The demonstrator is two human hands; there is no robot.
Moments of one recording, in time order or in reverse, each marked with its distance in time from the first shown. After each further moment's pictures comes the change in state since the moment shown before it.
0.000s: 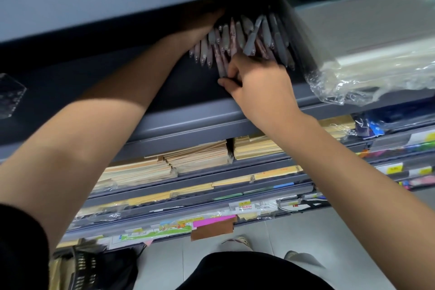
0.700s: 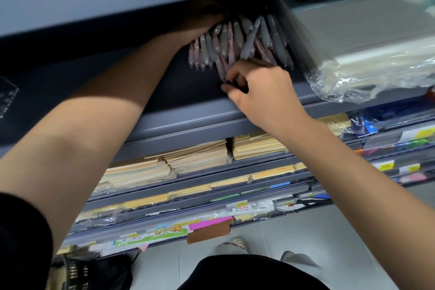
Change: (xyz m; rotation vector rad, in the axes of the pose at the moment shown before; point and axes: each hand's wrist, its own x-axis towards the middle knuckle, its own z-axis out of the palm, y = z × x) left_hand 0.022 -0.016 -0.002 0.073 -0.134 0.159; right_hand -0.008 0.000 -0.006 0.060 -0.067 0.024
